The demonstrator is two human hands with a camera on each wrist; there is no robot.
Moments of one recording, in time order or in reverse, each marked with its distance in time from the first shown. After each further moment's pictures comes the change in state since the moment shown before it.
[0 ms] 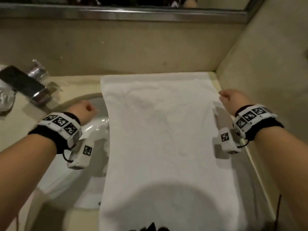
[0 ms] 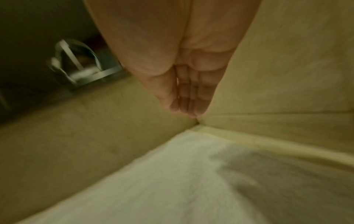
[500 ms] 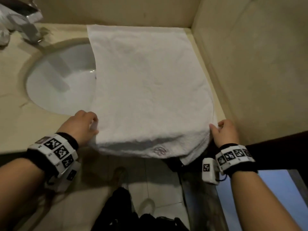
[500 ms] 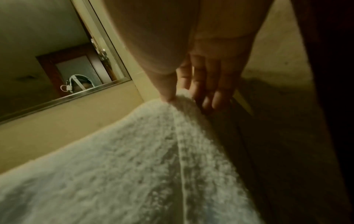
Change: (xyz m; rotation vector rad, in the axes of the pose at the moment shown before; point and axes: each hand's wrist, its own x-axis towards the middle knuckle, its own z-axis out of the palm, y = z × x) left_hand -0.266 -0.057 0.132 0.284 -0.023 0.216; right_hand -0.302 0.143 0.094 0.178 0.096 0.365
